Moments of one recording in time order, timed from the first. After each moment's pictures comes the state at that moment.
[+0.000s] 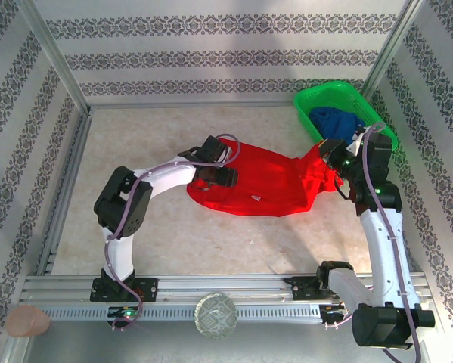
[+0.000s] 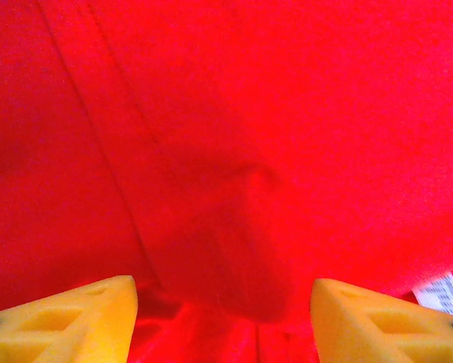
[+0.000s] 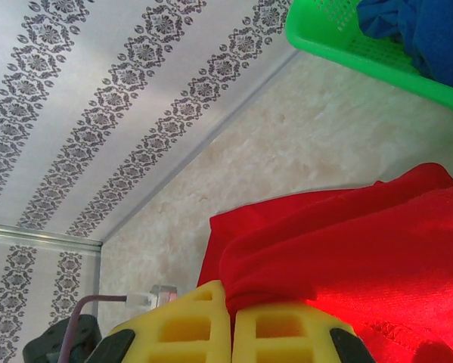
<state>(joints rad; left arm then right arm) -0.58 1.97 1.37 -0.41 0.15 -0.37 -0.10 0.94 1.02 -0.54 -0.35 0.79</state>
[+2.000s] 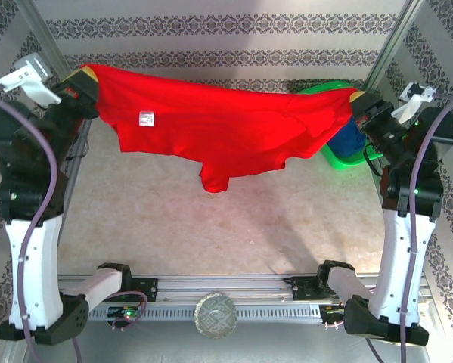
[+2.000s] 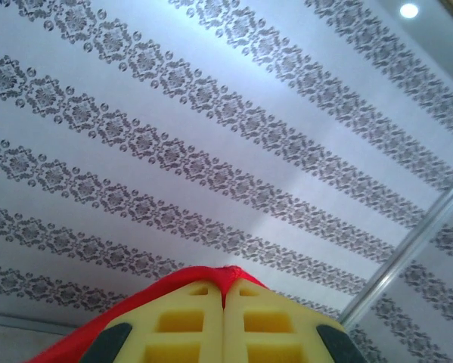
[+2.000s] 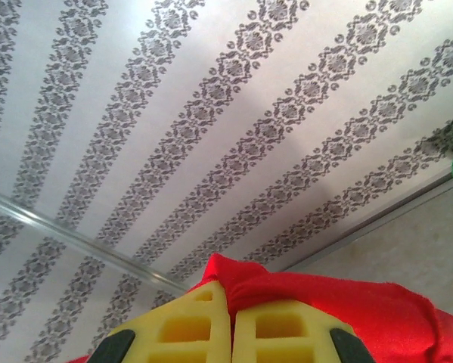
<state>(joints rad) -0.04 1.05 1.73 -0.53 0.13 -0.56 -0.24 0.98 1.50 -0.54 -0.57 0.94</state>
